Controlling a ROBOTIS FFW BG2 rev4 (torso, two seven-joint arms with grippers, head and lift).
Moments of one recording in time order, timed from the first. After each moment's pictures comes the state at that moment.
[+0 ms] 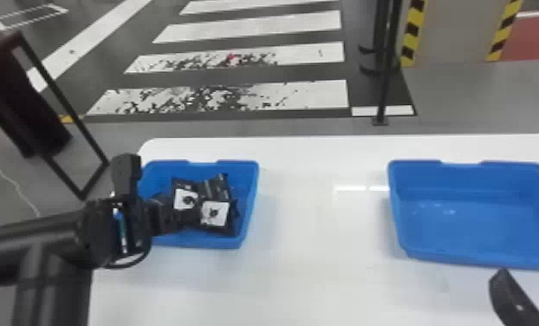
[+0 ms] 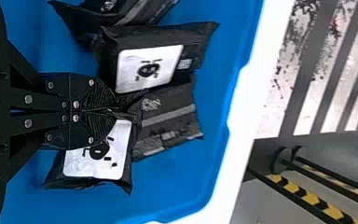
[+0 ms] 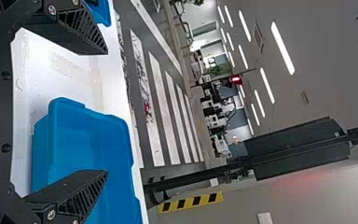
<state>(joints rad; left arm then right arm) -0.07 0.19 0.33 -1.86 0.18 1.26 -0.36 0.94 -0.05 -0.11 -2.40 -0.36 0.06 0.31</state>
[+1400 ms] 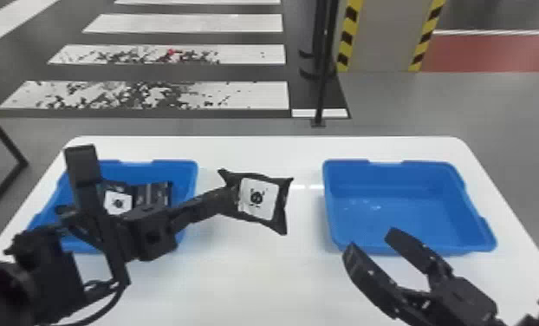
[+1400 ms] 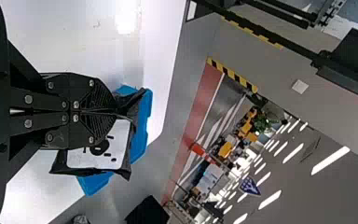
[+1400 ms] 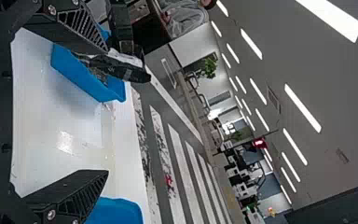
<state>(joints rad) 0.22 0.15 0.21 -2.29 0.68 1.10 -0.45 0.71 -0.06 -0.09 -2.39 -0.44 0.41 0.55</state>
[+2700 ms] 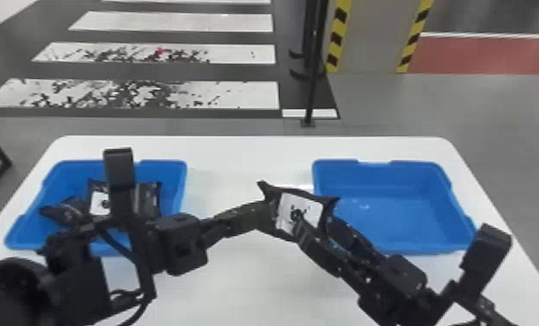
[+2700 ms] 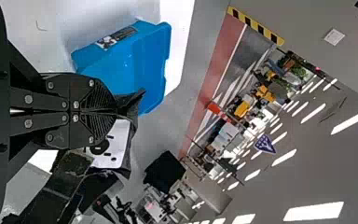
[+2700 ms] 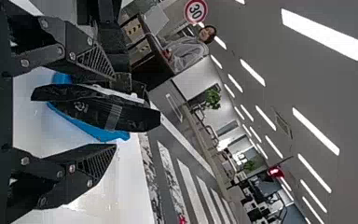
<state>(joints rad) 0.20 0.16 0.08 -2.30 0.75 1.13 -0.45 0.55 -0.10 0.02 -2.27 -0.52 0.46 0.55</state>
